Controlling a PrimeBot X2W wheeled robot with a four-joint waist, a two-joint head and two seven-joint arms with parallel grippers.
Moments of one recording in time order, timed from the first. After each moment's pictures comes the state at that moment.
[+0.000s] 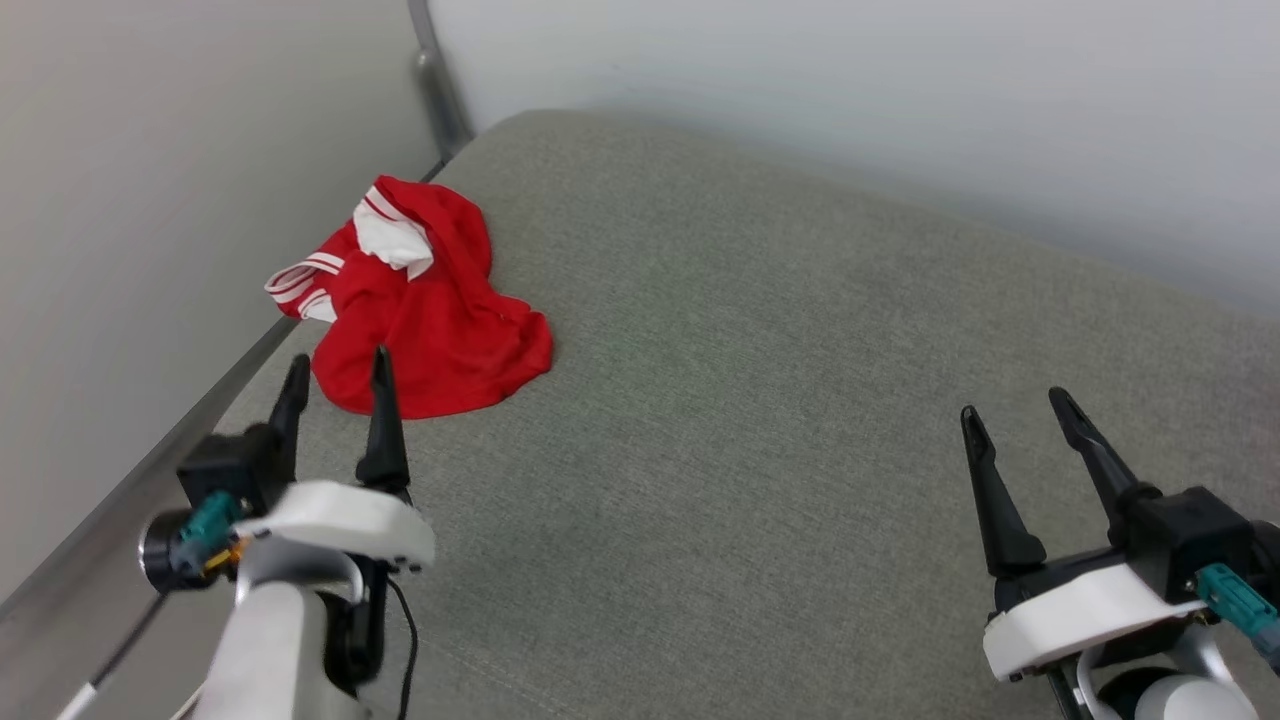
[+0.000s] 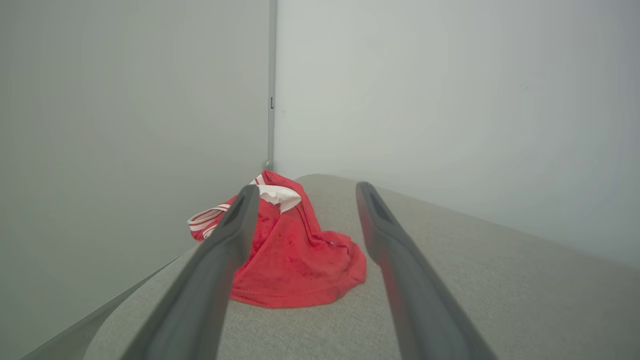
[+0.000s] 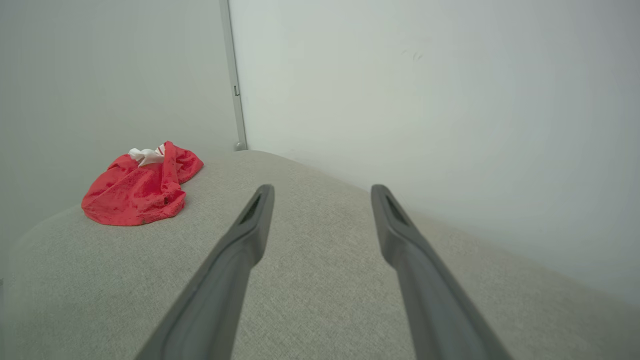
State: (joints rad) left arm -0.24 0.07 0.01 0.26 -0.22 -0.03 -0.24; right arm -0.01 -0.05 0.03 -0.14 0.02 0.13 -0.01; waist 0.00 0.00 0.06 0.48
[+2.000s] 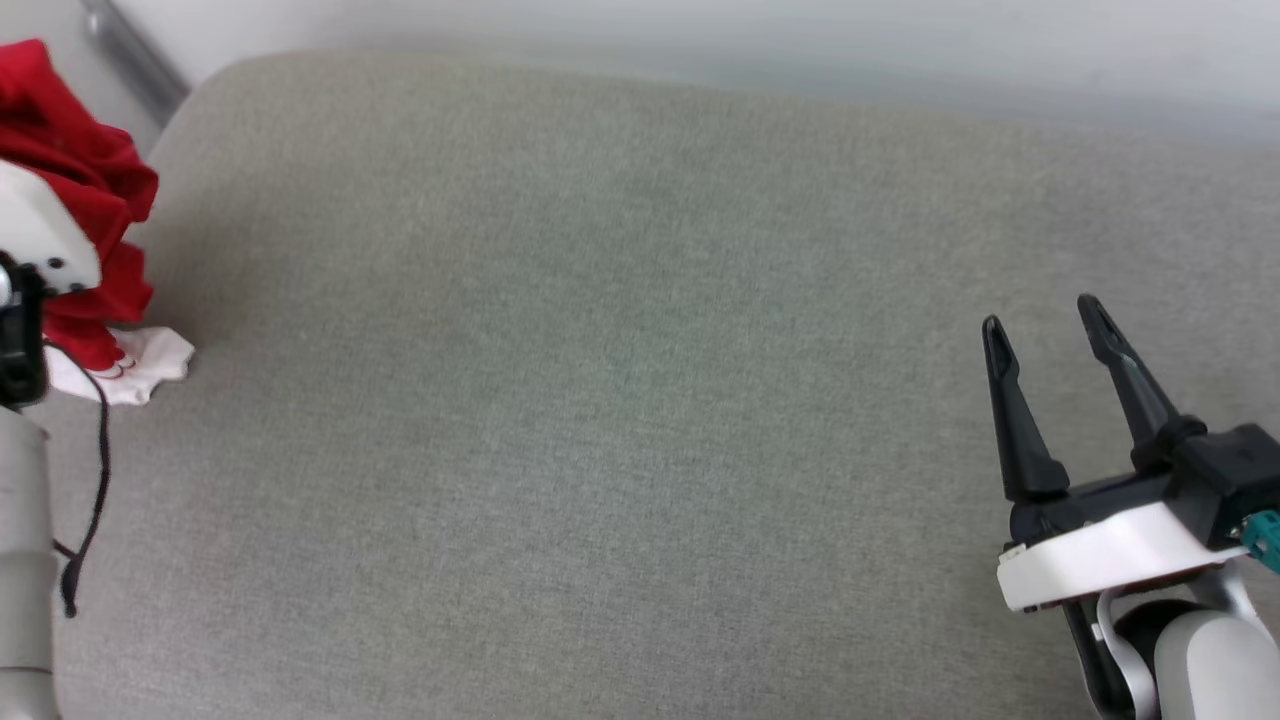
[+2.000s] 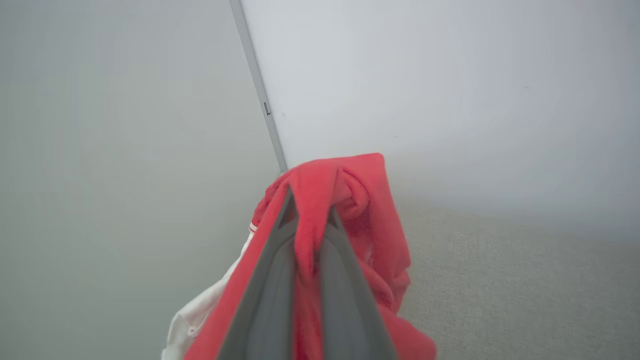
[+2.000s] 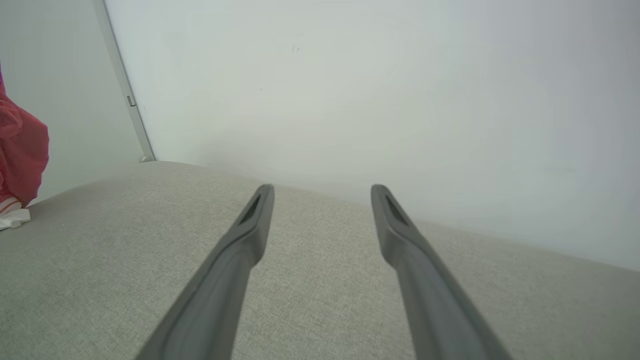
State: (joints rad) left arm -0.81 0.48 0.06 0.61 -0.28 0.01 0.11; right arm -0.14 -0.07 0.03 -0.16 0.04 0.13 -0.04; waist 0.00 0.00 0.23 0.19
